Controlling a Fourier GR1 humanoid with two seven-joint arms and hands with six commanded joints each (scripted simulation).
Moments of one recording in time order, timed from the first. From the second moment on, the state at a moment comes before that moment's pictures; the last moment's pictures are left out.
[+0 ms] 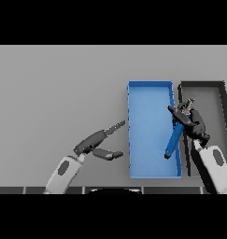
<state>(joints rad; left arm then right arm) -0.15 0.08 -0.46 -1.66 -0.11 -0.36 0.11 -0.18 -0.61 0.22 -1.74 -0.68 -0.44 0.61</state>
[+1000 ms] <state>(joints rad) -0.17 0.07 -0.47 -1.64 -0.12 -0.36 0.12 -0.33 -0.87 0.67 -1.59 -0.87 -0.49 0.61</state>
